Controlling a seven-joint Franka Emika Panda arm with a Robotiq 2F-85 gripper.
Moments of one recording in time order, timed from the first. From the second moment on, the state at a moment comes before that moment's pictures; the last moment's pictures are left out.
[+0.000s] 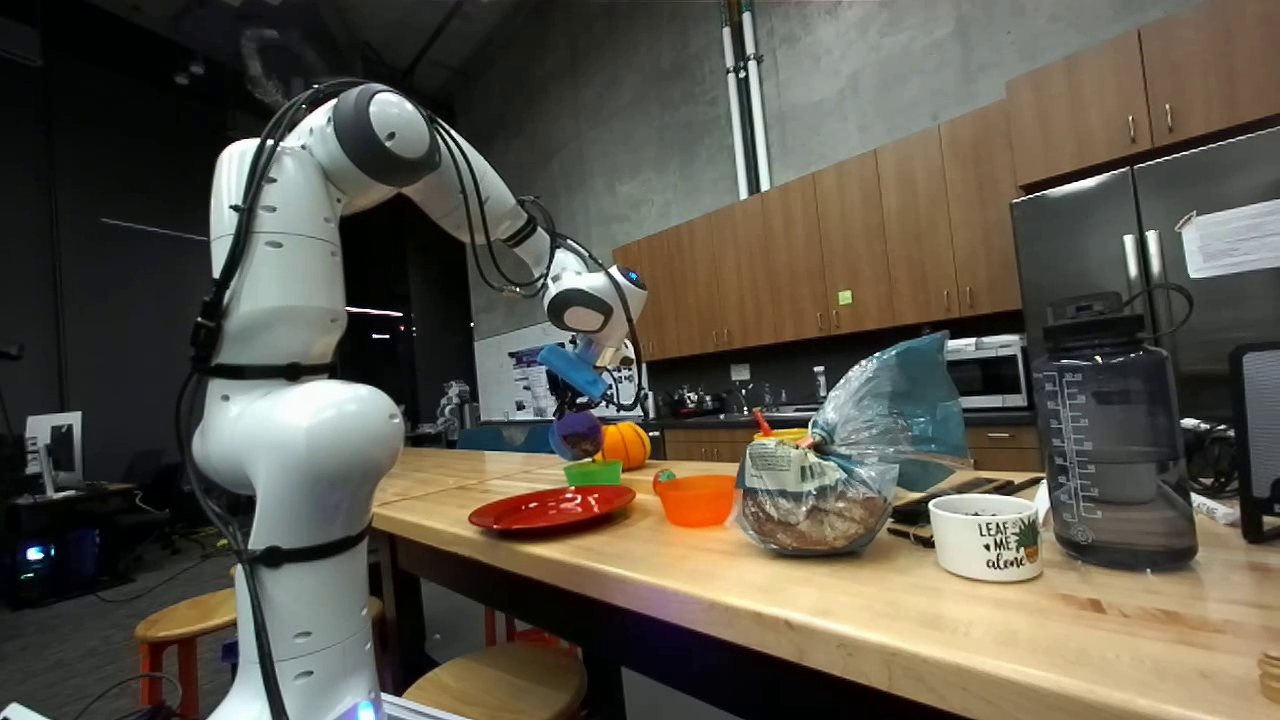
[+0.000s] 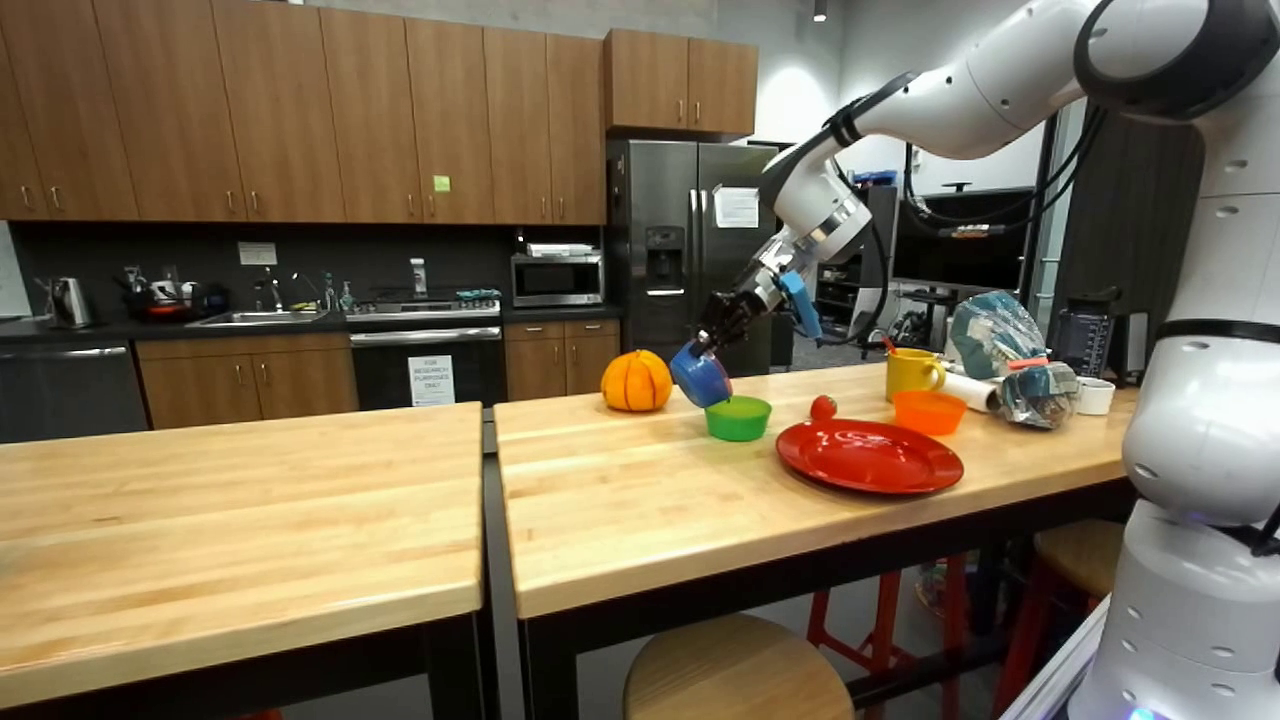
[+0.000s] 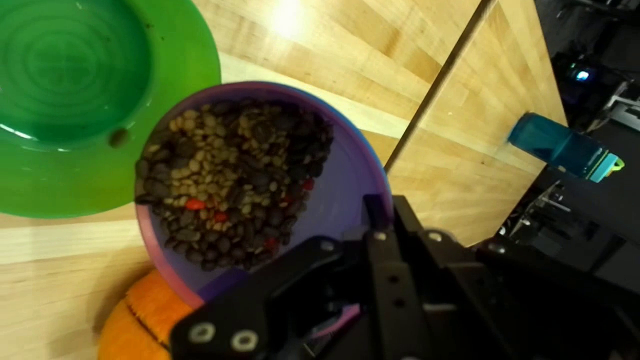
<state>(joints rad) -0.04 -0.01 -0.06 -2.13 0.98 2.08 -0.78</state>
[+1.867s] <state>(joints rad) -0.09 -0.08 -0.14 -2.30 1.30 1.98 -1.10</state>
